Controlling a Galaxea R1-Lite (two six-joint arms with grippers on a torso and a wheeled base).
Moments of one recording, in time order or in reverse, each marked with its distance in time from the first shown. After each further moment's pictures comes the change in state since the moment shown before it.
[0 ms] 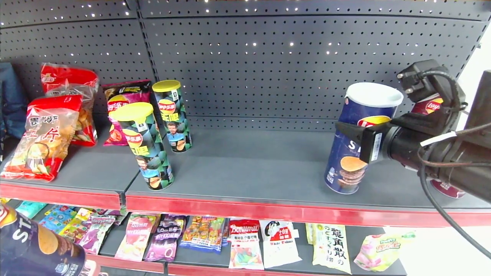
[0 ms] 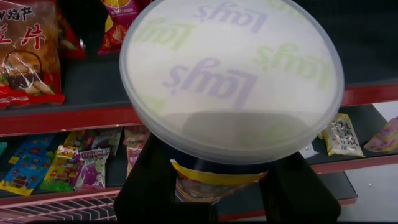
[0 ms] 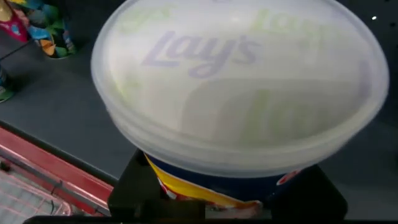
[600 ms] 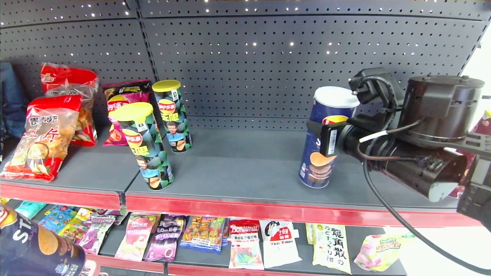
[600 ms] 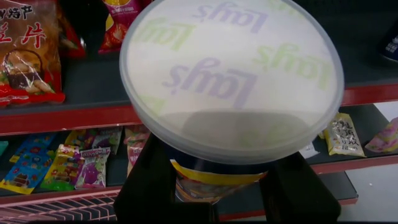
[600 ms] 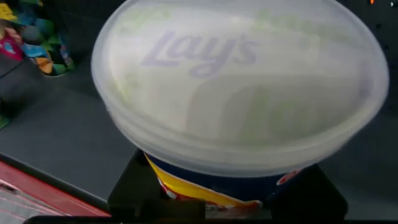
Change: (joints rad) left arm 0.001 -0.002 0.004 0.000 0.004 0.000; right arm 0.065 0.182 -0.073 -0.110 -0.100 0.066
